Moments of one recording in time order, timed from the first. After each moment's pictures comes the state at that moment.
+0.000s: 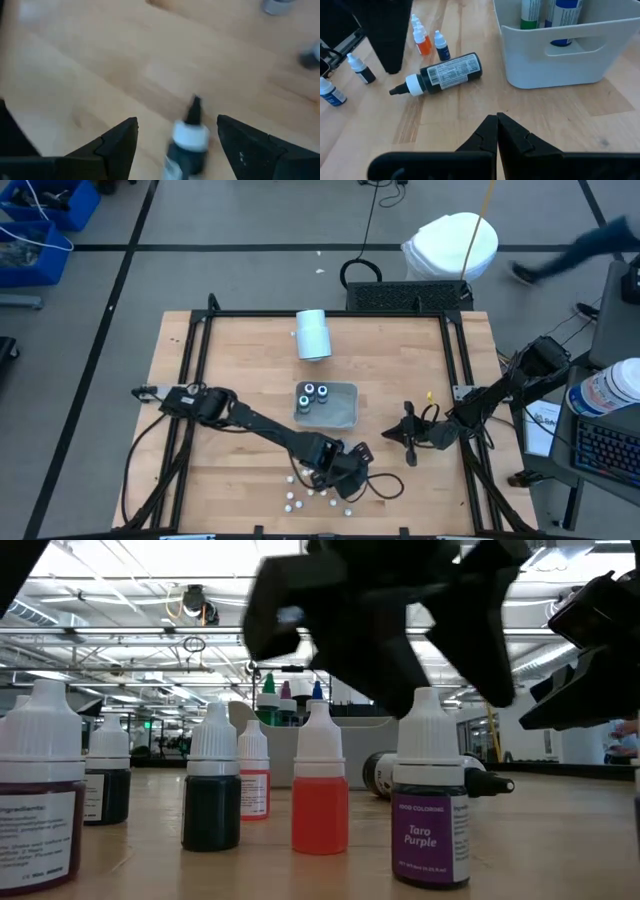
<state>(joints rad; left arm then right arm) -0.37 2.35 1.99 -0.68 -0.08 0.80 0.62 1.30 0.13 0.67 0.57 0.44</state>
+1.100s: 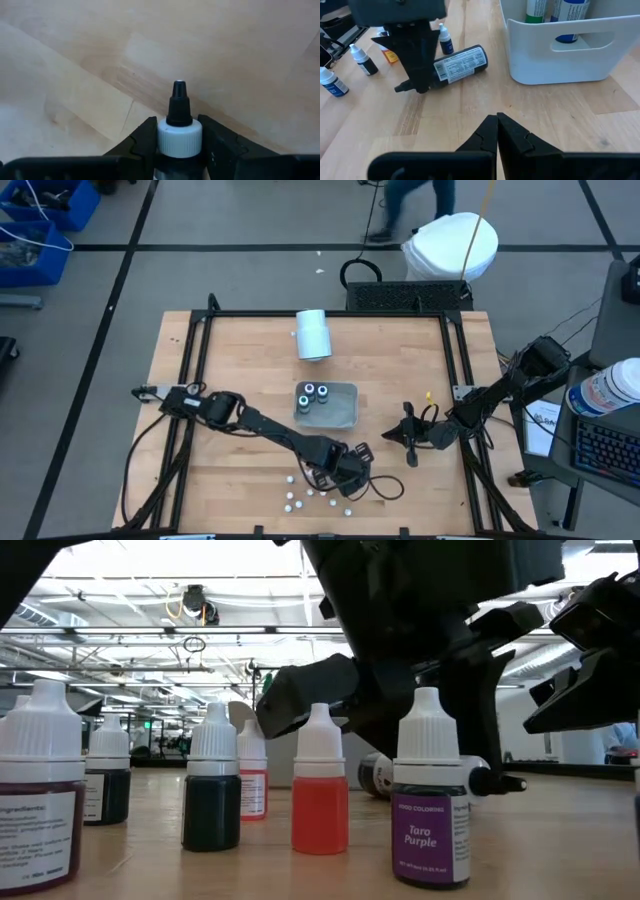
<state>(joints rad) -0.37 2.43 2.01 -0.69 -0.13 0.84 0.62 1.30 0.13 0.66 0.54 0.42</state>
